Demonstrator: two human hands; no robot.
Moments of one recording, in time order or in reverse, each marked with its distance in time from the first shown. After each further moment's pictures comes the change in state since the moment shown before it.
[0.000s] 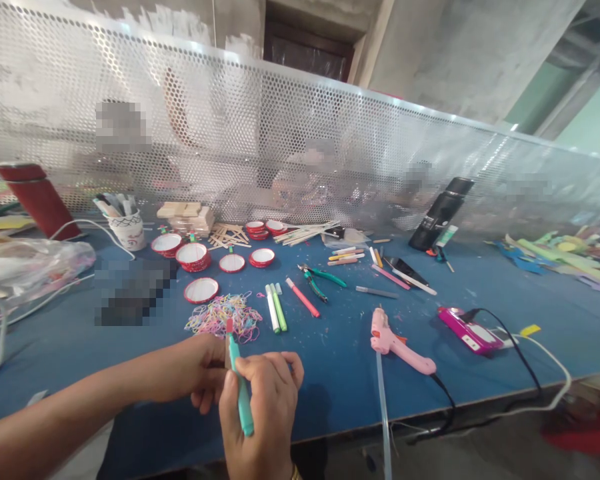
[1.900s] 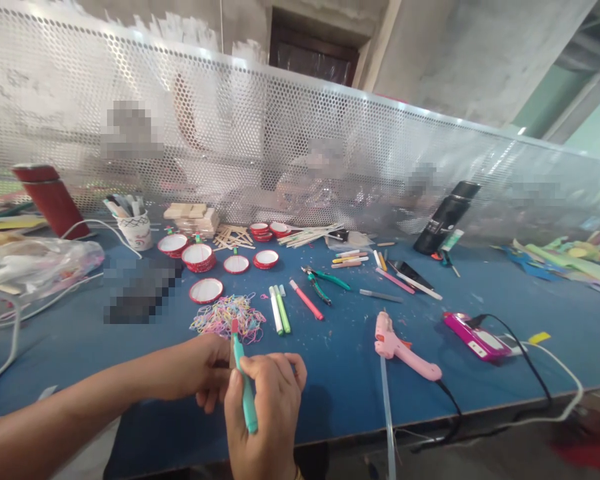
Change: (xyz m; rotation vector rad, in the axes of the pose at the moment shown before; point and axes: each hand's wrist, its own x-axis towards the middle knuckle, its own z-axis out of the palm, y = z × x) left_hand 0.002 -0.004 0.000 -0.017 0.002 0.005; right_hand -0.001 0.002 0.002 0.007 -0.009 0.002
